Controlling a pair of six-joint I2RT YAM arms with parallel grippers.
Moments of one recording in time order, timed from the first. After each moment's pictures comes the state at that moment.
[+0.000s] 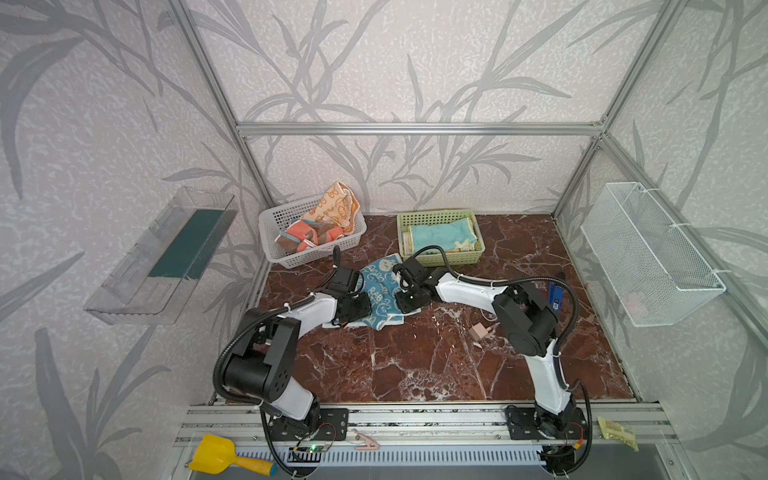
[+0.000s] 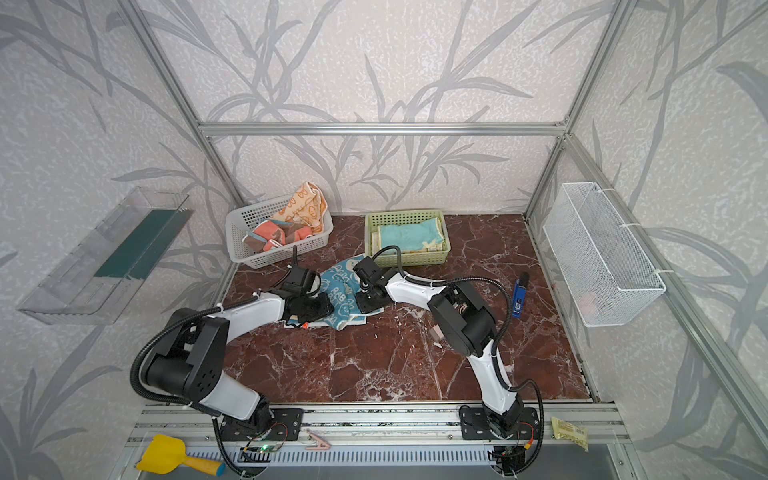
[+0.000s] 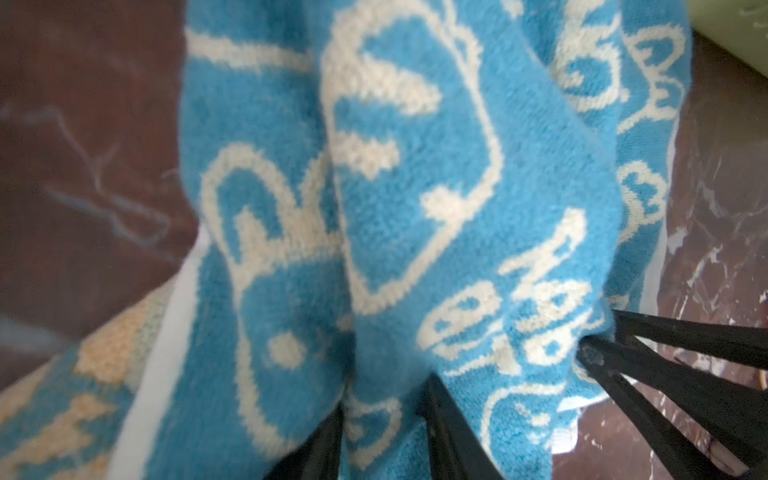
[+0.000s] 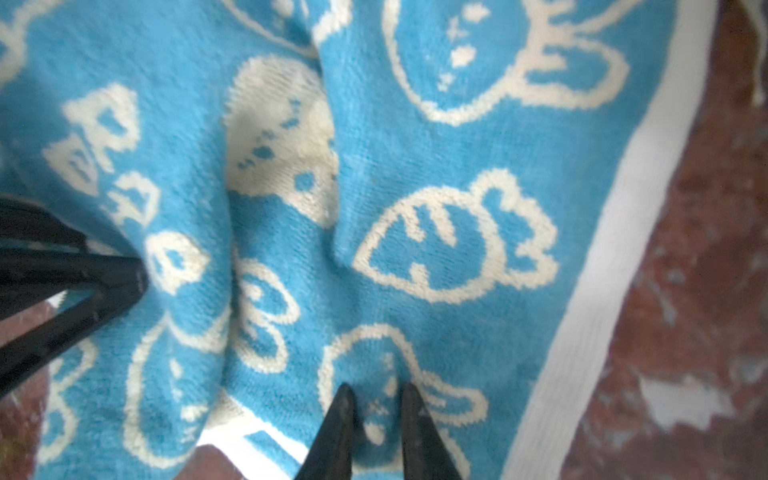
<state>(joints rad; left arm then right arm) -0.30 1.52 0.71 -0.31 0.17 -0.60 0.80 2.09 1.43 -0.45 -0.14 0.34</state>
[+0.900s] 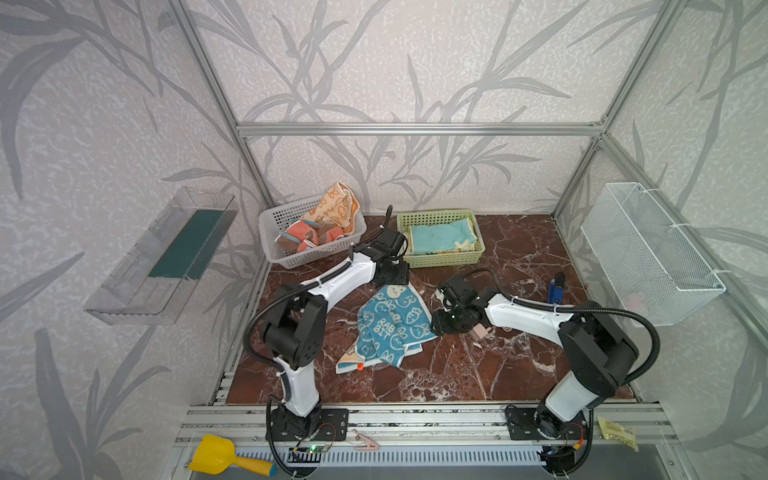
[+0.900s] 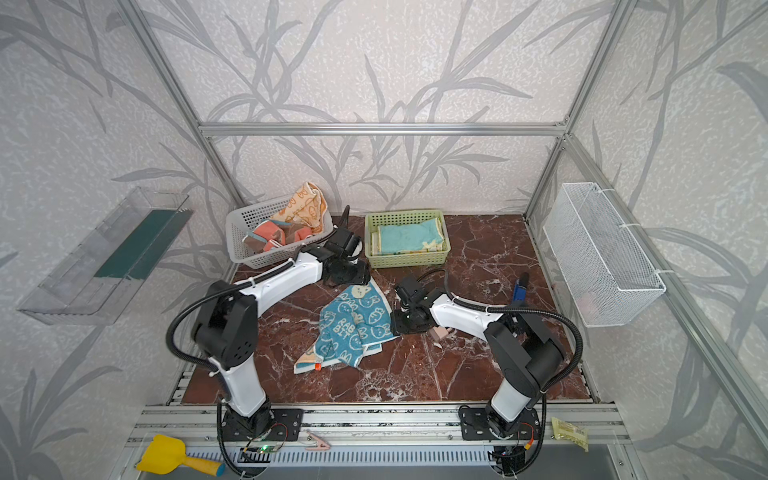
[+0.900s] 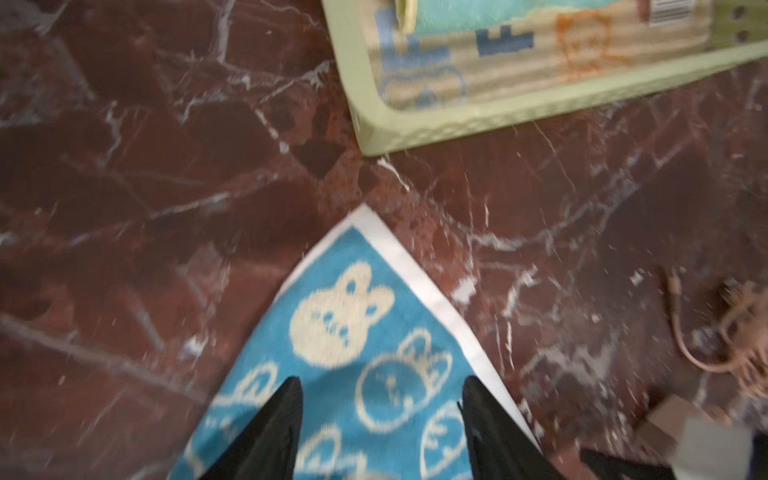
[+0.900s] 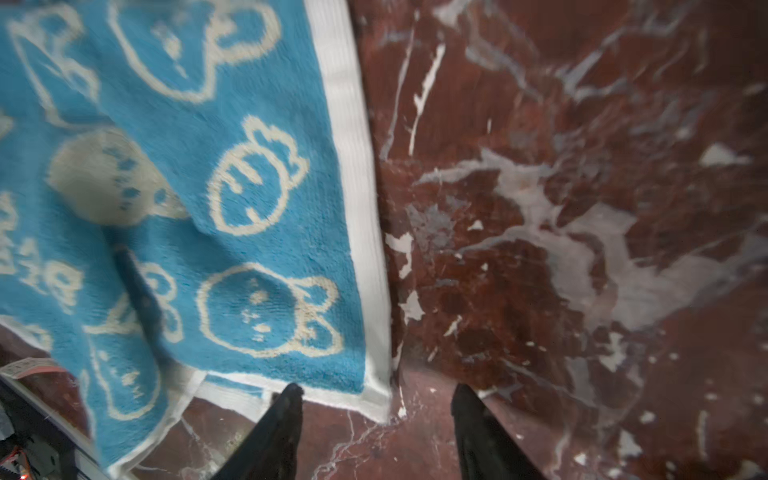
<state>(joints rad) -0.50 1.91 1.44 -0.63 0.05 -0.37 0.72 1.68 0.94 -0.45 -0.20 0.58</state>
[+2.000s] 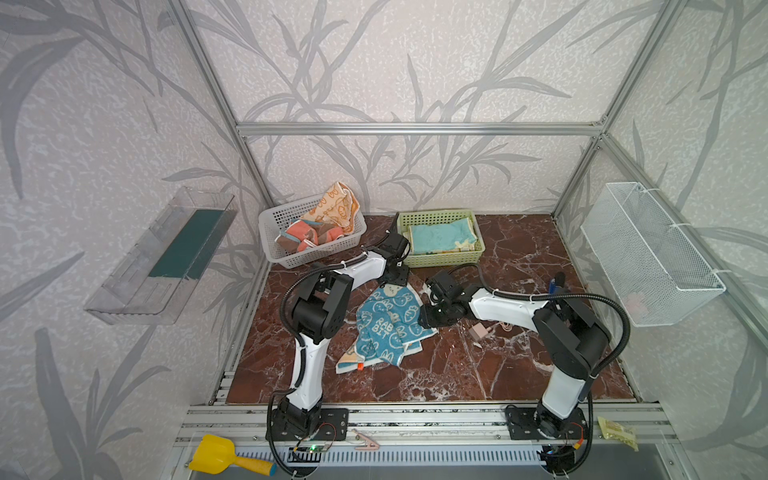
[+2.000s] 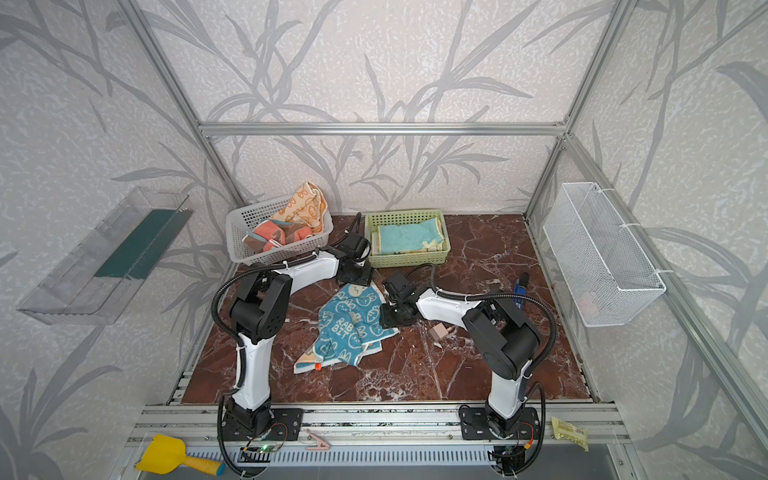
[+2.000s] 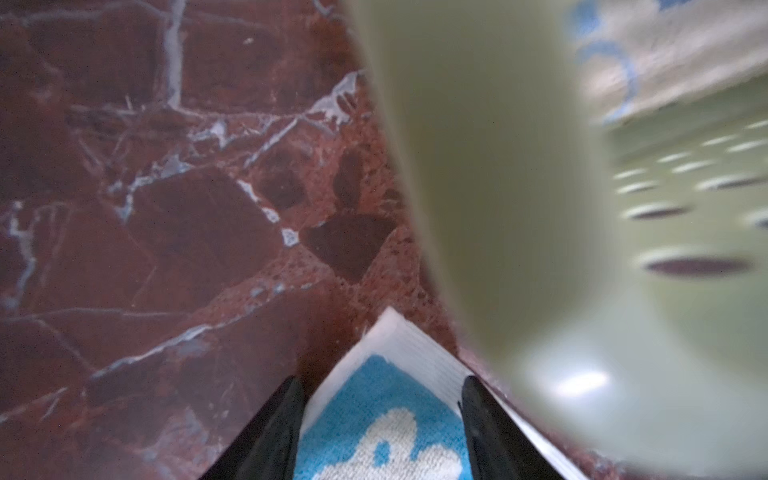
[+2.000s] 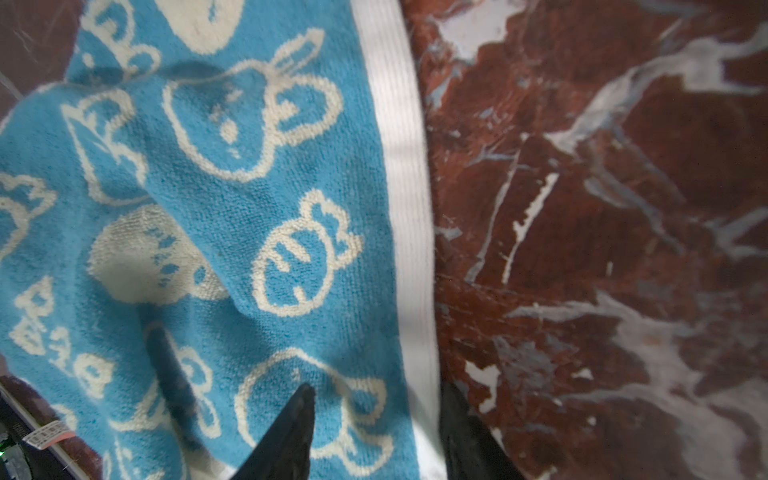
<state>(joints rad) -0.47 2.11 1.48 -0.52 -0.02 -0.24 0.73 1.82 1.05 -0.37 -0.19 0.59</state>
